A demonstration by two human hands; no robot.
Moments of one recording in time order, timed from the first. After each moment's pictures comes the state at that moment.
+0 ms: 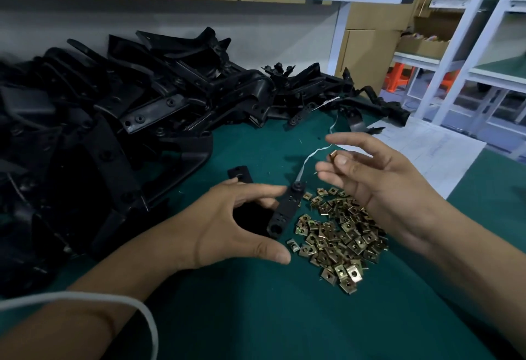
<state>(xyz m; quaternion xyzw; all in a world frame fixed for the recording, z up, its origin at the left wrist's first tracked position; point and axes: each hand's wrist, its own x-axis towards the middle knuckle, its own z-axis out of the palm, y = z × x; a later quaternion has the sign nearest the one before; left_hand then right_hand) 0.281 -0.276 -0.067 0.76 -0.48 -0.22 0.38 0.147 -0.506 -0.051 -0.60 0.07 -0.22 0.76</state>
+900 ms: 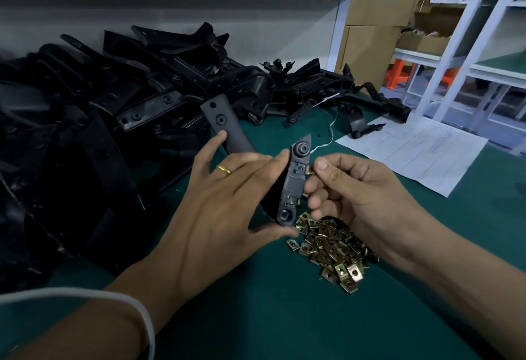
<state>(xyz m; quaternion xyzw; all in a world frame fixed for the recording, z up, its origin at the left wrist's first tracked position) 0.270 -0.289 -0.078 0.72 -0.57 0.30 0.25 0.147 -0.469 -0.050 -0.62 0.09 -0.17 0.76</state>
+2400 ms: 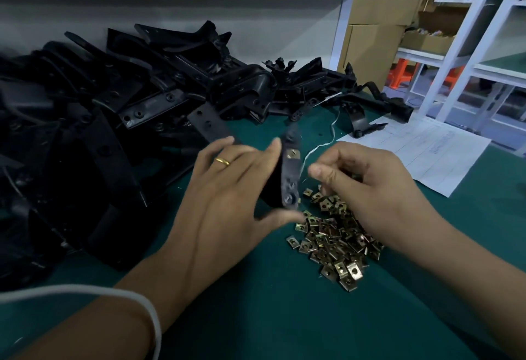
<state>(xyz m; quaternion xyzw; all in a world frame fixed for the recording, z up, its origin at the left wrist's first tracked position) 0.263 -0.293 -0.070 0.78 -0.53 0.27 0.23 0.140 -0.485 -0.049 -0.87 0.07 -0.25 0.42</state>
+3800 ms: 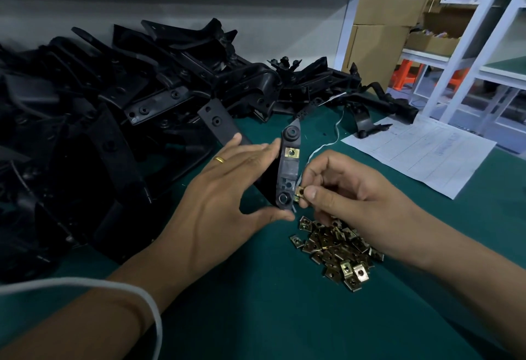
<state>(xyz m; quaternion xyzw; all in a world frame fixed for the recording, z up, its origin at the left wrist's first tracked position) 0.275 -0.288 -0.082 0.73 -0.54 0.17 0.38 0.142 -0.479 -0.055 -0.82 -0.06 -0.12 0.55</state>
